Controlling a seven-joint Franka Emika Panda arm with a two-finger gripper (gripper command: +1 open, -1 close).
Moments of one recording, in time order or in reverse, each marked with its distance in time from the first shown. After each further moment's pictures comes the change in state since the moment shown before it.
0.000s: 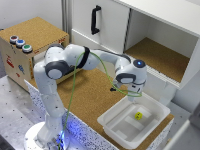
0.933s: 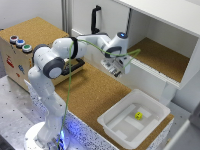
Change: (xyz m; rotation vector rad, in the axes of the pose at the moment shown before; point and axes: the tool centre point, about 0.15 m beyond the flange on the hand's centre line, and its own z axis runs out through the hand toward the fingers) arm -0.210 -0.152 -0.010 -0.073 -0.131 -1.159
